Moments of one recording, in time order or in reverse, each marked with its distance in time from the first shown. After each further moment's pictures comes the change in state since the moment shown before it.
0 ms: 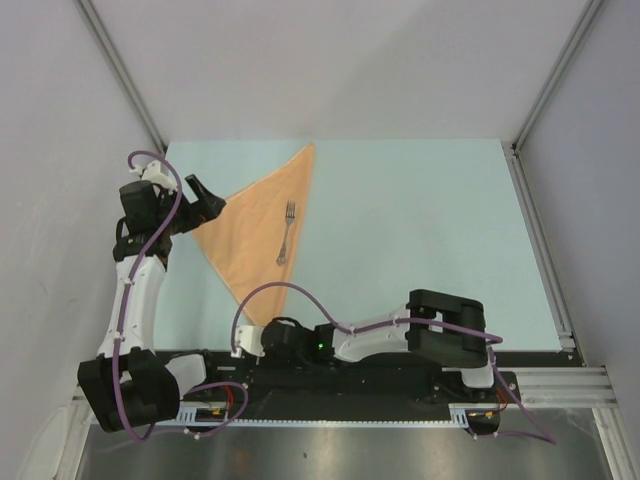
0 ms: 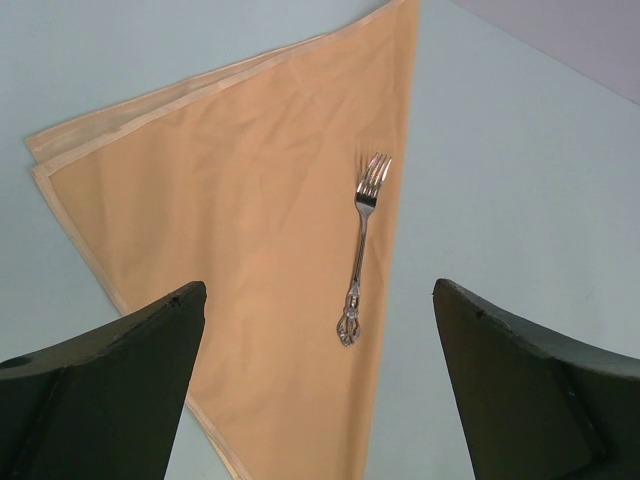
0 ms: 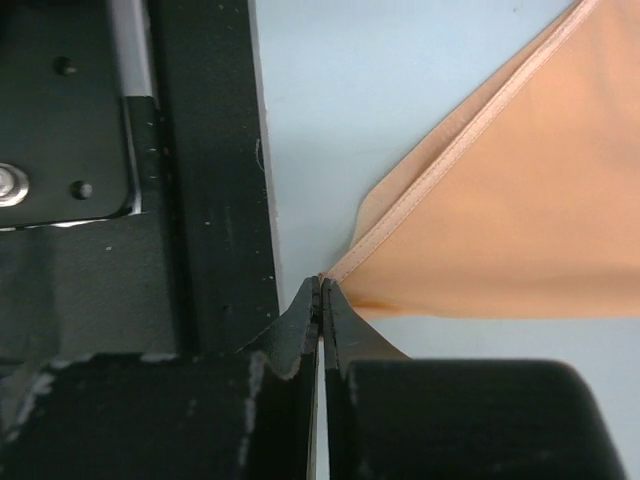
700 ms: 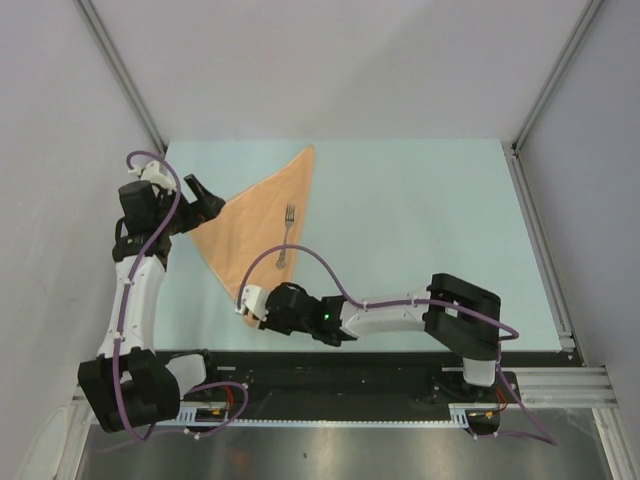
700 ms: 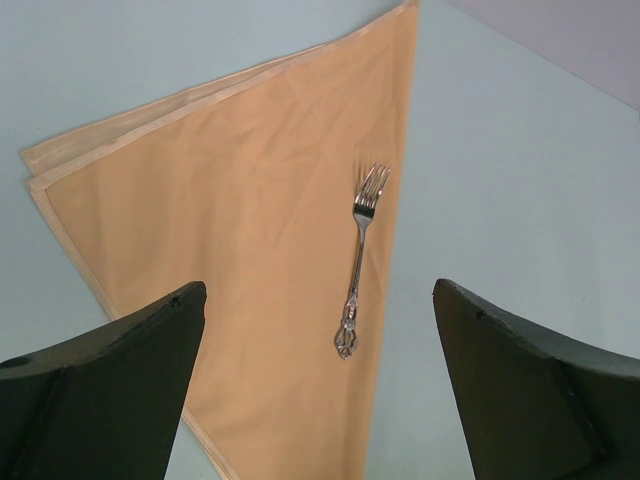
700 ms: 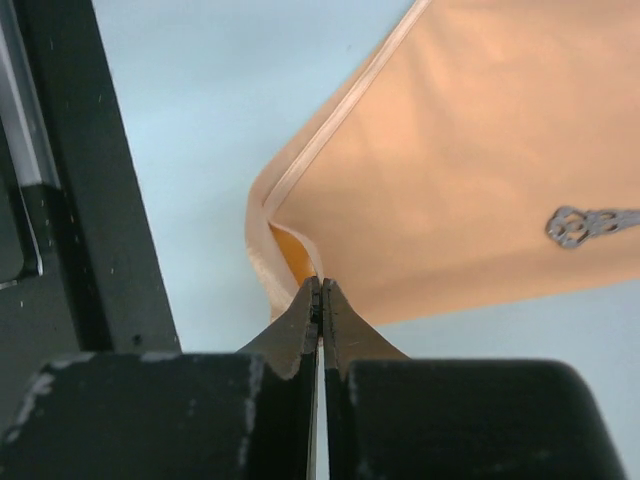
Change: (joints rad) left arm 0.006 0.000 0.000 0.000 0.006 -0.007; right arm -0.127 -0.090 0.037 -0.061 -0.064 0.081
